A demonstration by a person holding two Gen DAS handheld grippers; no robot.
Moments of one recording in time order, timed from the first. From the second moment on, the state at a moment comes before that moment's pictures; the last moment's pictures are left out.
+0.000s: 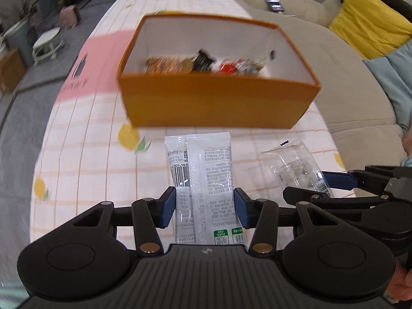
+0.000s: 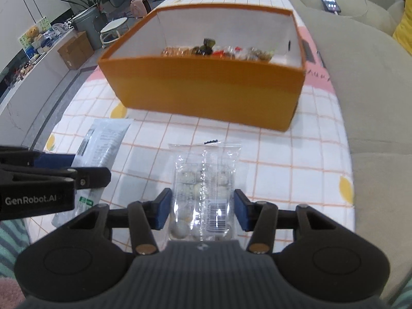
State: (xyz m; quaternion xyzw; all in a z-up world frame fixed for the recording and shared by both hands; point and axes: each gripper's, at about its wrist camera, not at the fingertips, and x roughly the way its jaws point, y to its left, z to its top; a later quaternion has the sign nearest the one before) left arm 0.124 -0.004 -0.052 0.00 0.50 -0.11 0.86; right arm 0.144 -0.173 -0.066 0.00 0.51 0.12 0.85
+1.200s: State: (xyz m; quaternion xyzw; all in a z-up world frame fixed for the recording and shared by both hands) left arm 0.343 -0.038 -0.050 0.06 0.53 -0.16 0.83; right arm 0.381 -0.168 -0.040 -0.15 0.55 0.10 0.82
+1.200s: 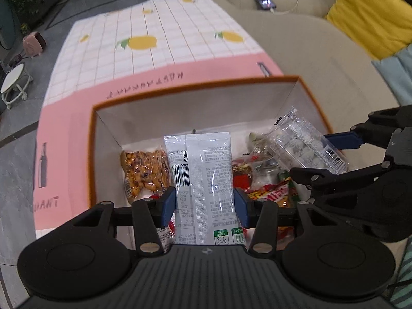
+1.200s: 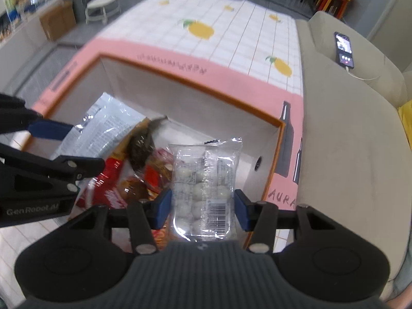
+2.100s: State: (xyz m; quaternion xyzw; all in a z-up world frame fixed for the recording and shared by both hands) left arm 0.363 -0.041 -0.109 0.07 0.59 -0.13 0.80; right arm 0.406 -0.148 -0.087 -0.22 0.58 0.09 0.78
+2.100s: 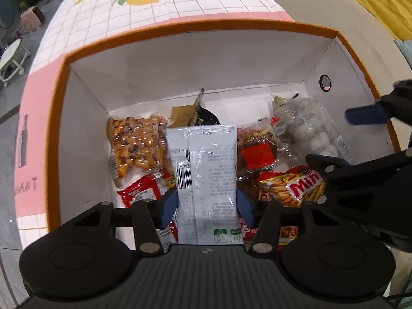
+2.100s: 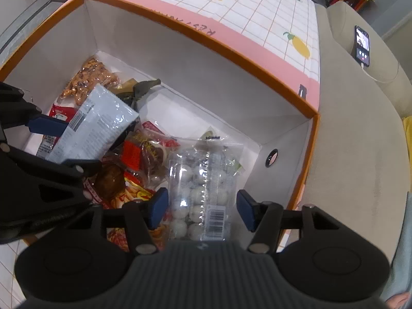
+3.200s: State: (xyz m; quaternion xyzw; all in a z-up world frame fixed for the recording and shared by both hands) left arm 0.206 -0.012 0.068 0.08 0.36 -0.11 0.92; right arm 0.243 -0.171 0.088 -0.12 0.42 0.11 0.89
